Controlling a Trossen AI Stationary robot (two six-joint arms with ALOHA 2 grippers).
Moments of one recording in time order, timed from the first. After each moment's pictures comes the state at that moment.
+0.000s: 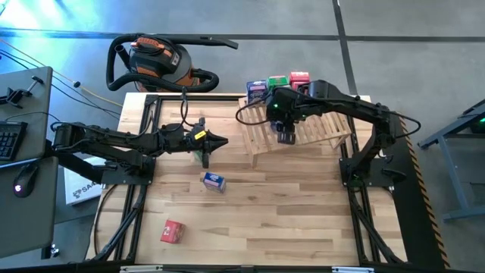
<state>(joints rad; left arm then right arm) 0.13 1.14 0.46 0.58 -0.03 -0.07 -0.19 1.71 1.98 -1.46 0.18 -0.16</state>
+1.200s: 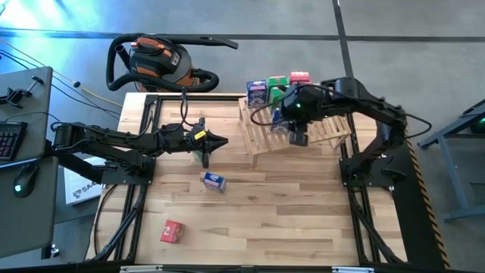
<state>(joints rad) 0.13 1.14 0.46 0.58 -0.03 -0.08 -0.10 1.64 2.15 -1.57 0.21 -0.08</state>
